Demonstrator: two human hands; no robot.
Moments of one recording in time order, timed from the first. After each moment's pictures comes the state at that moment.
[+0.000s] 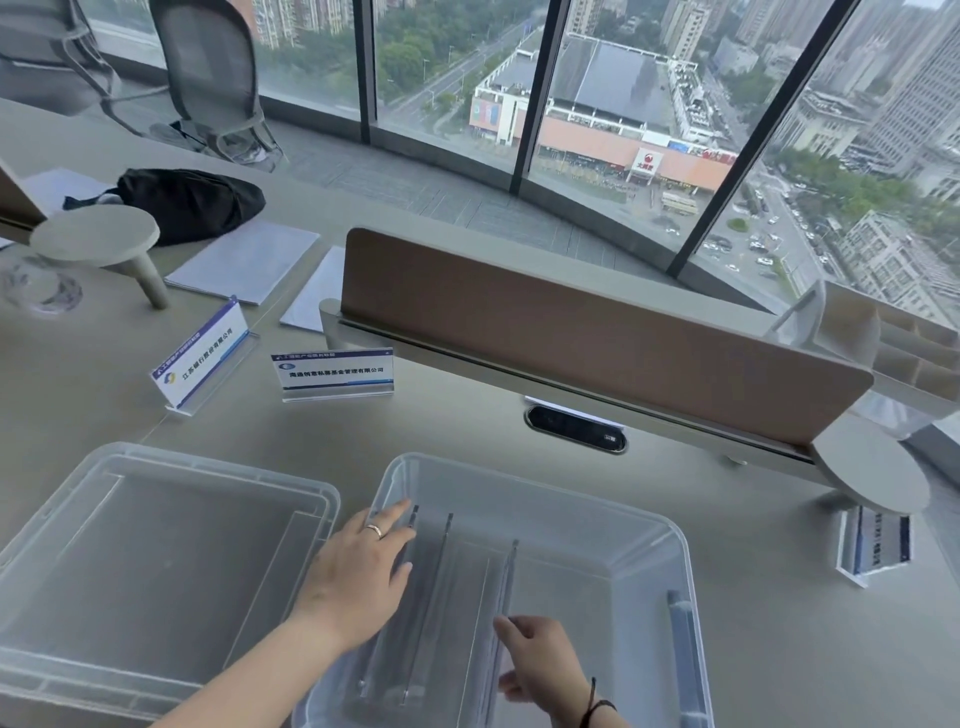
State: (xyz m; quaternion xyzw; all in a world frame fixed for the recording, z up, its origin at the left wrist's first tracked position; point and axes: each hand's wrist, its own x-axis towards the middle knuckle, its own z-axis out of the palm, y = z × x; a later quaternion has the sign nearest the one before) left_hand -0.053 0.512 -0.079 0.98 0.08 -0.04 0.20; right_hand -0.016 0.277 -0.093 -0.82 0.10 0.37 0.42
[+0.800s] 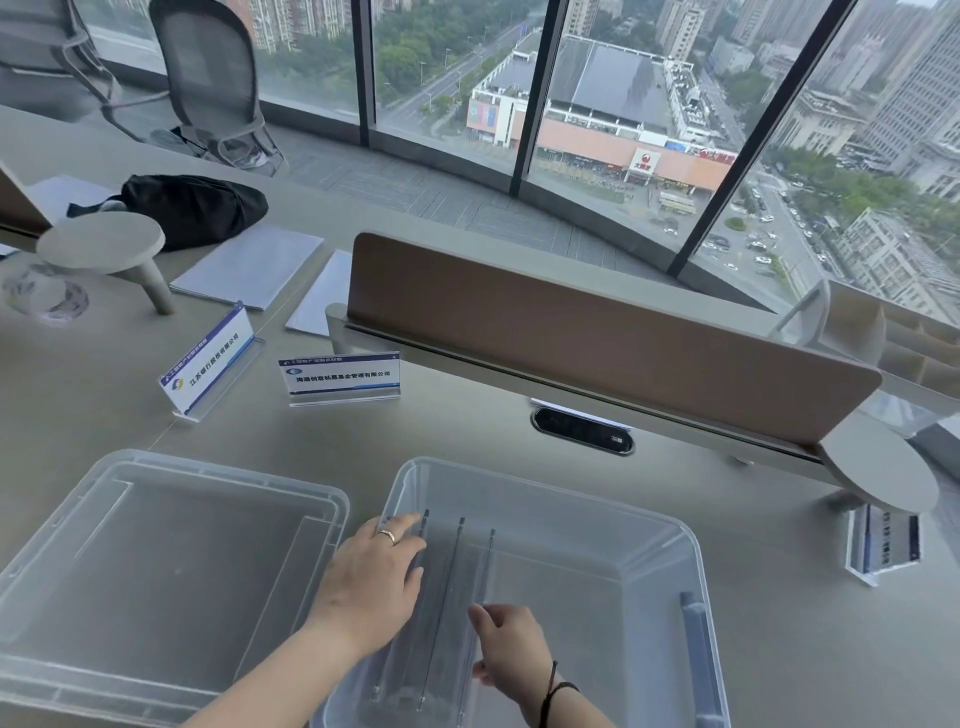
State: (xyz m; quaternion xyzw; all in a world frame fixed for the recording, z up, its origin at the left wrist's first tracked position) left_hand -0.053 0.512 -0.084 0.98 0.08 -0.02 0.20; right_hand -0.019 0.320 -0.104 -0.84 0.07 0.37 0.39
